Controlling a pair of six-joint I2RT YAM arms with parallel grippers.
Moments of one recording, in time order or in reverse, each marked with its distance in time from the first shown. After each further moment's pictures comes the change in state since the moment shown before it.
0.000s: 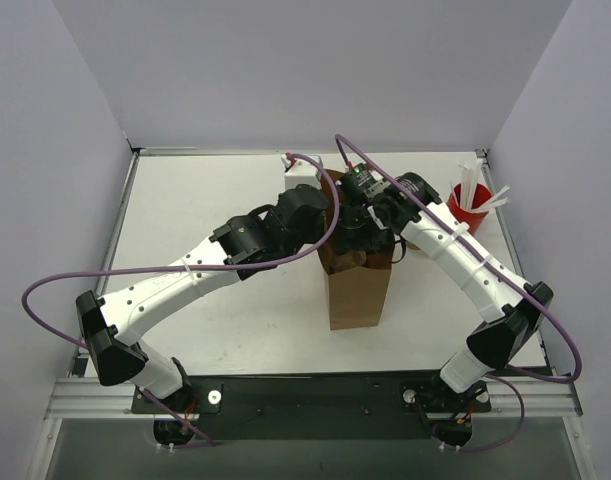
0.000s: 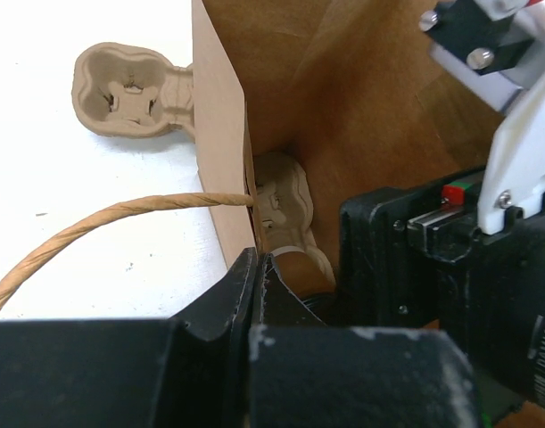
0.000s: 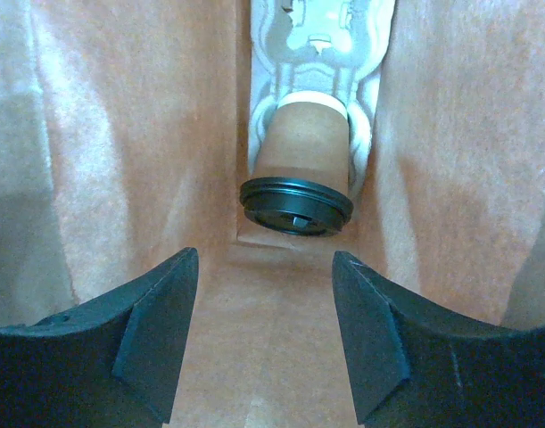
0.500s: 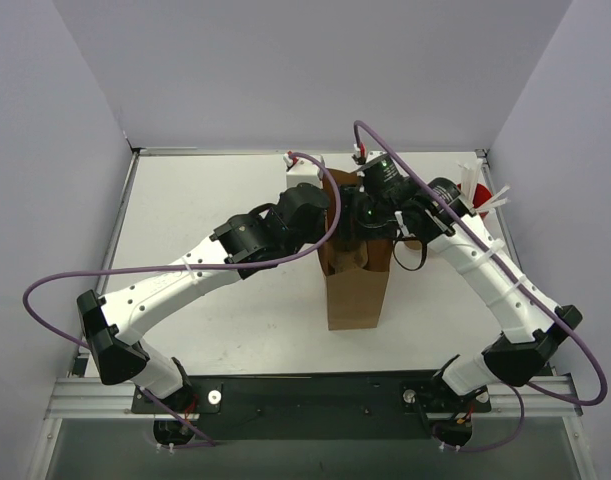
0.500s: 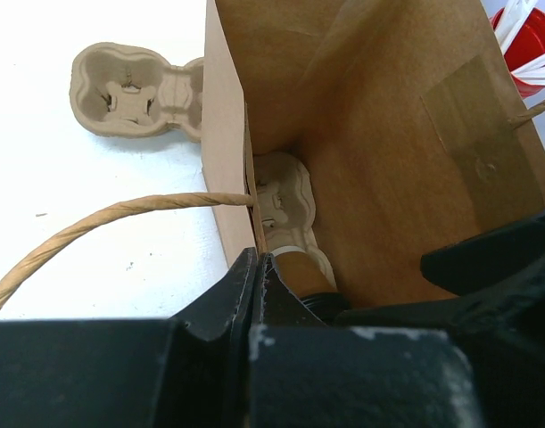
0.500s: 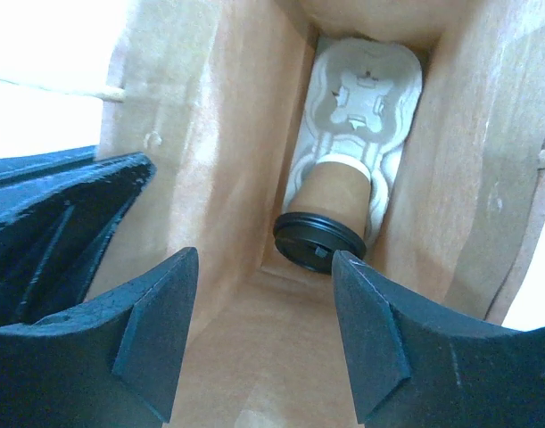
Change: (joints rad) left arm 0.000 0.009 0.019 -0.013 0.009 0.006; right arm 0.000 -0.122 0.011 0.120 -0.014 -0.080
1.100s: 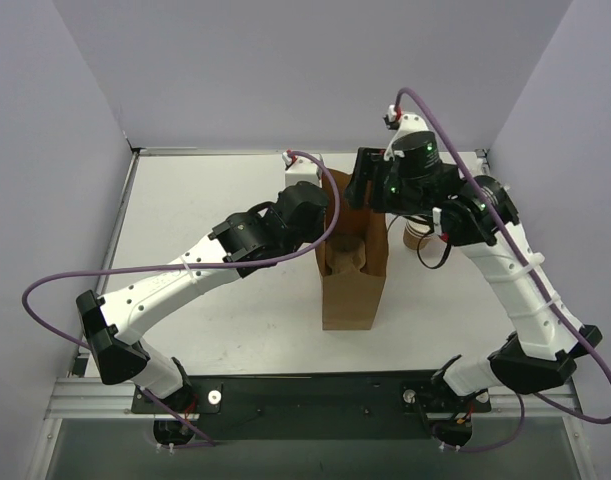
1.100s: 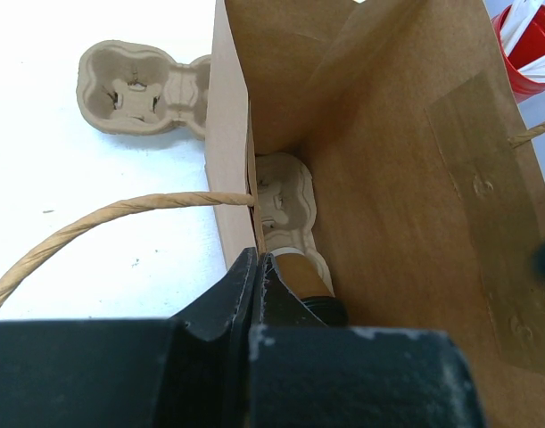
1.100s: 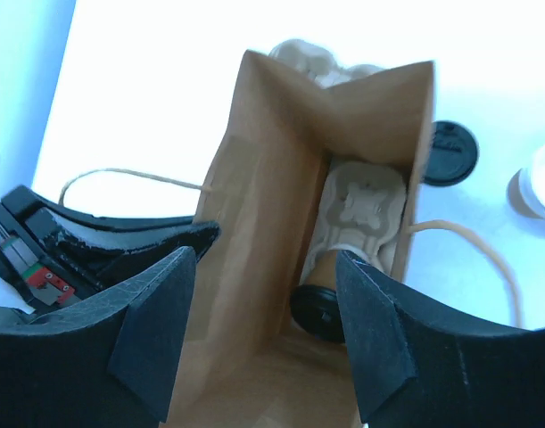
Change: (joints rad) left arm 0.006 0.002 0.019 -0.032 0.001 0.001; right arm -0.022 -0.046 0.158 0.107 0.055 -0.019
